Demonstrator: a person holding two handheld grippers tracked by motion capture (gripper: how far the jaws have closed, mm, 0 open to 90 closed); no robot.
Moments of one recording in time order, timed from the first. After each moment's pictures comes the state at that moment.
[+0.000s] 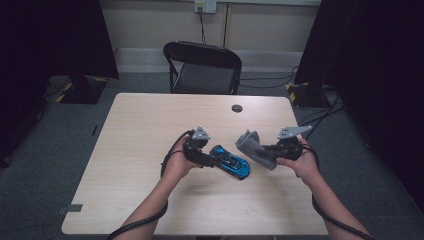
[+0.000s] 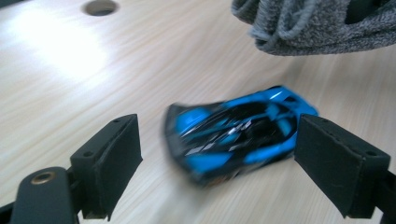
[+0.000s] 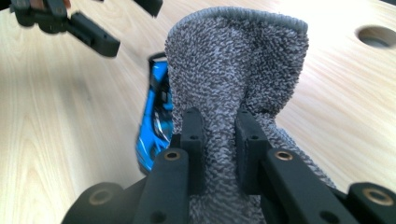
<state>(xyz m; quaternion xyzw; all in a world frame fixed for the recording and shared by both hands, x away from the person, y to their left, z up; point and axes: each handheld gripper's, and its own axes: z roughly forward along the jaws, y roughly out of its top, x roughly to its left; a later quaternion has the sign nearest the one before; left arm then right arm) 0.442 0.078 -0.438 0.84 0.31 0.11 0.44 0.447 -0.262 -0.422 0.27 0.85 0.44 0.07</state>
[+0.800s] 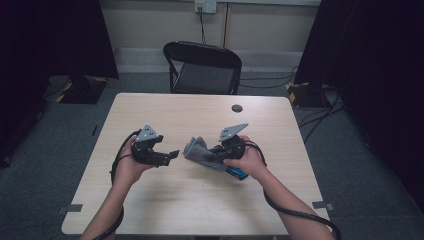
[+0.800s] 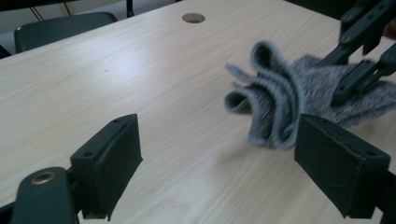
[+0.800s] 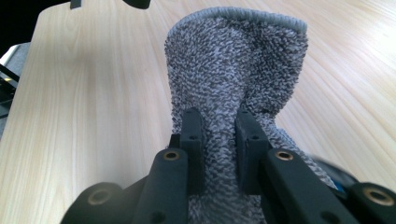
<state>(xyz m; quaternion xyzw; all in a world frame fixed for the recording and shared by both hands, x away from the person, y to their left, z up) 0.413 0.200 -0.415 0.80 0.36 0.17 0.46 0.456 -0.102 -0.433 0.16 0.88 0.44 0.01</state>
